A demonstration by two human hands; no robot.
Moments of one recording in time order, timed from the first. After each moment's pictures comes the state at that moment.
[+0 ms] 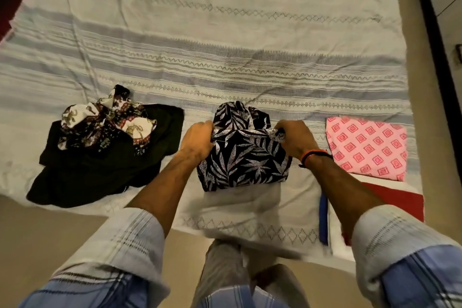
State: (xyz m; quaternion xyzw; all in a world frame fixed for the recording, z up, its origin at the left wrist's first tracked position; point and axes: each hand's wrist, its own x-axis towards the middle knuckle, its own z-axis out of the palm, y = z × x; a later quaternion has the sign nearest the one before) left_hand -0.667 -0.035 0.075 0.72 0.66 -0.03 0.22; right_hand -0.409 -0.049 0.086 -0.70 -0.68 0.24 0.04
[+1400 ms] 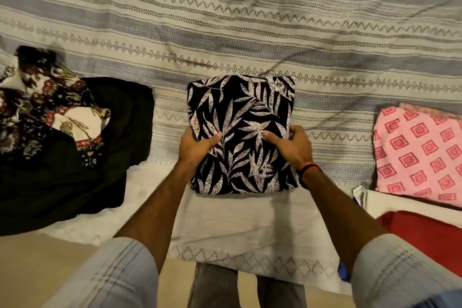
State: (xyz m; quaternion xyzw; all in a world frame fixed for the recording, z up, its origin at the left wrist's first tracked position) left_hand -0.657 0.040 -0.140 0.22 0.76 0.19 0.58; right_hand -0.422 0.039 -0.112 -0.82 -0.28 0.49 0.13
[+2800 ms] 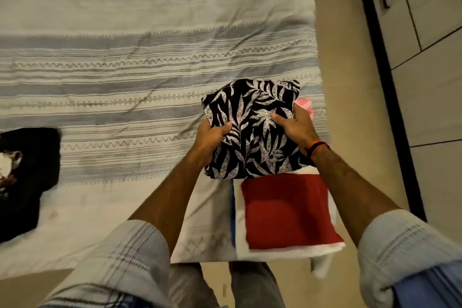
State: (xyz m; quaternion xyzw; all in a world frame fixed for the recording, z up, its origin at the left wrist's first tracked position) left_hand -0.292 -0.017 0.032 0.31 0.62 0.23 0.68; right_hand -0.087 -0.055 0.040 -0.77 -0.33 0.44 0.32
